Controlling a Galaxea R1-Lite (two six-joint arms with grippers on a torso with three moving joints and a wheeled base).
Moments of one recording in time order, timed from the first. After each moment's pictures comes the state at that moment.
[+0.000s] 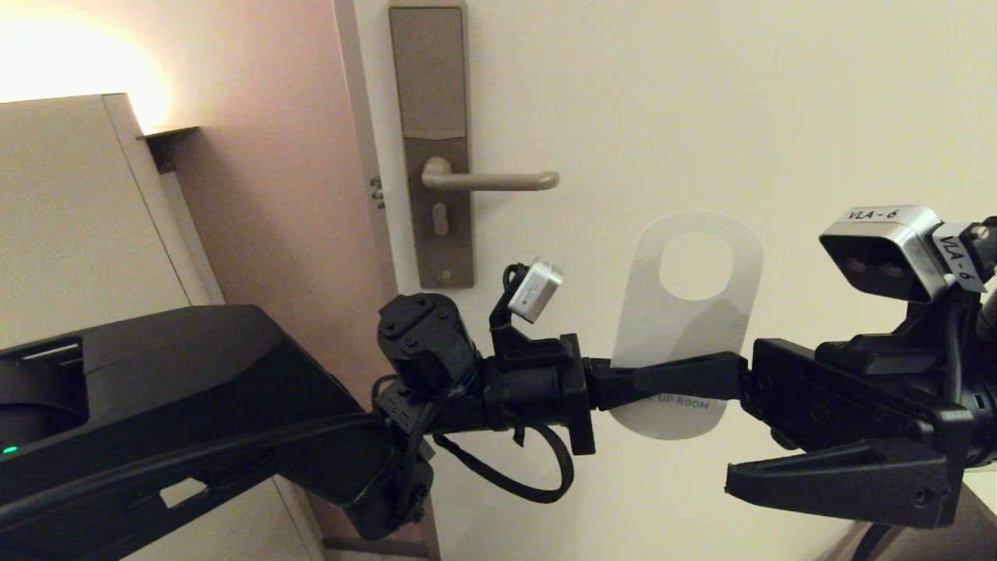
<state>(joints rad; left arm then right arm) -0.80 2.17 -0.96 -1.52 -0.85 -0.57 0.48 1.43 -0.58 -0.86 1.08 0.44</state>
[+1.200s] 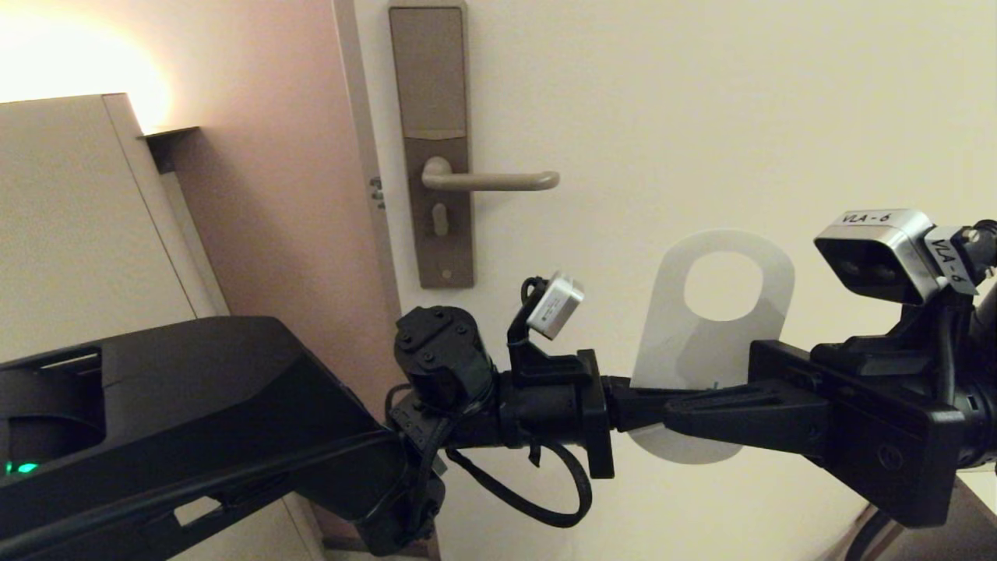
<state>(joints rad) -0.84 2.19 -0.96 -1.52 -0.85 -0.56 0.48 1.44 -0.57 -0.87 1.08 0.45</state>
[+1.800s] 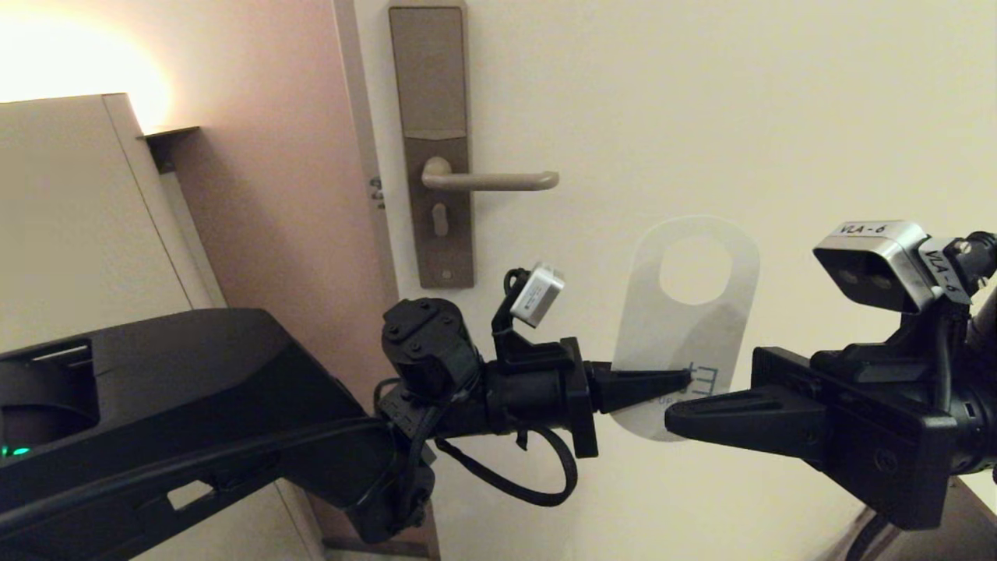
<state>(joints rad) -0.80 2.18 -0.95 -1.52 -0.83 -0.56 0.46 1.44 -0.55 -0.87 1.07 0.44</state>
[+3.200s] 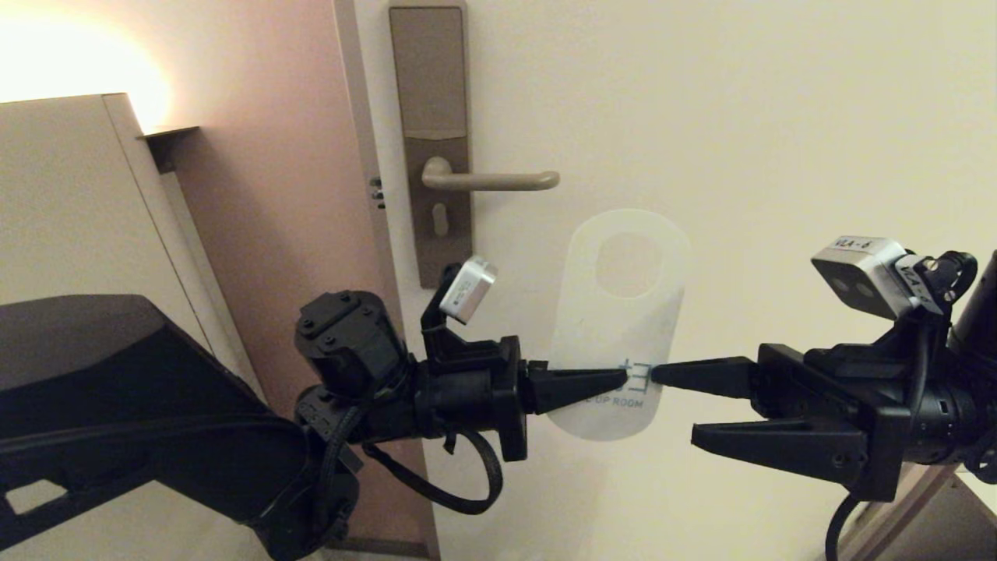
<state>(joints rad) -0.71 2.03 -0.75 -1.52 -0.88 -0.53 0.37 1.48 -0.51 -0.87 1.05 0.34</state>
